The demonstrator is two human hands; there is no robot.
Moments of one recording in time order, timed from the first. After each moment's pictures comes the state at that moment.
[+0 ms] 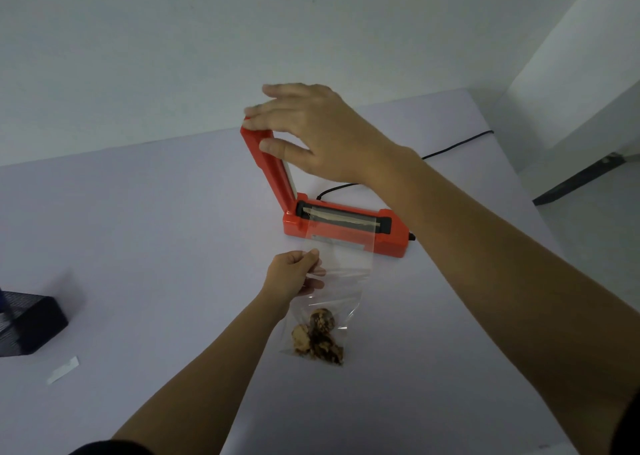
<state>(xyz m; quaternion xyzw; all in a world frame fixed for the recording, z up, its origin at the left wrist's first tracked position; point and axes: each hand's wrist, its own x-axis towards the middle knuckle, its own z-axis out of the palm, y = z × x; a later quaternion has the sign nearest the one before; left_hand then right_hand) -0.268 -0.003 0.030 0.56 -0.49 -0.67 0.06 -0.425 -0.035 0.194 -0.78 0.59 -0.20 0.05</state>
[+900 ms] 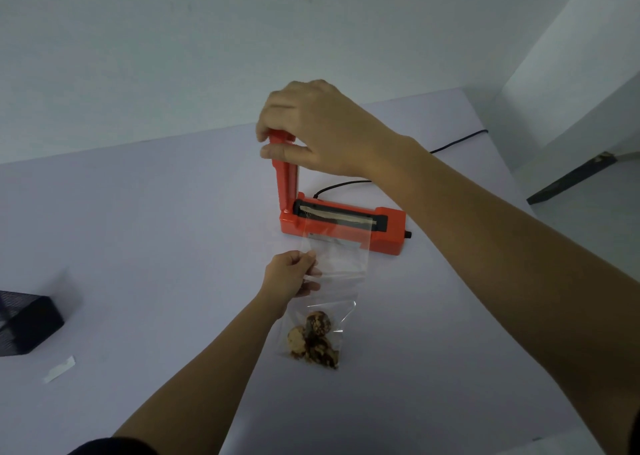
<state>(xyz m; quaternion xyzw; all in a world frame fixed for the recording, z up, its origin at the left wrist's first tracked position) -0.265 -0.002 0.021 0.56 -0.51 -0.65 0.05 -0.428 -0.035 0.203 -0.81 0.57 -0.15 -0.02</state>
